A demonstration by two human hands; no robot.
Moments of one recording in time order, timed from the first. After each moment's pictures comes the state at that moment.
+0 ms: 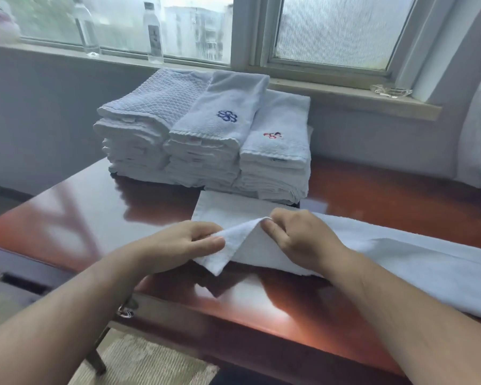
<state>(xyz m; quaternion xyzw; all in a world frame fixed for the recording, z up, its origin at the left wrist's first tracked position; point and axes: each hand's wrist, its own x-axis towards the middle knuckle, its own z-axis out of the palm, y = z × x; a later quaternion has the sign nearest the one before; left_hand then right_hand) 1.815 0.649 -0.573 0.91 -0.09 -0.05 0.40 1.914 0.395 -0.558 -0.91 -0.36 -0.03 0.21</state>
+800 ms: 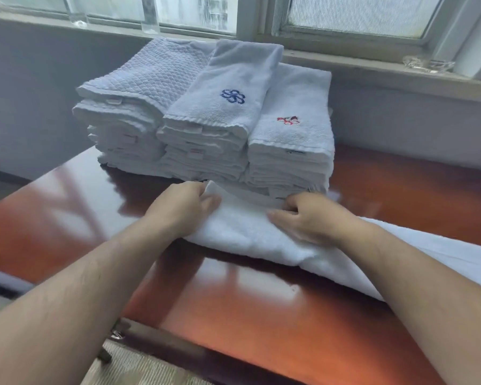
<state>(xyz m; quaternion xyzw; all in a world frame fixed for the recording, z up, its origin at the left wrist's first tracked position) 1.901 0.671 -0.583 0.96 0.16 0.10 0.22 1.992 0.418 -0.565 -0.95 -0.28 0.06 0.15</state>
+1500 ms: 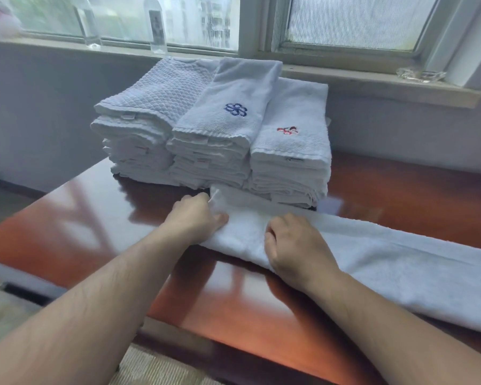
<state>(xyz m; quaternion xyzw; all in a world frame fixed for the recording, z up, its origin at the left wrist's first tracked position) 1.896 0.653 -0.576 0.95 0.22 0.02 0.23 1.924 0.433 -0.601 -0.93 -0.33 -0.10 0.16</state>
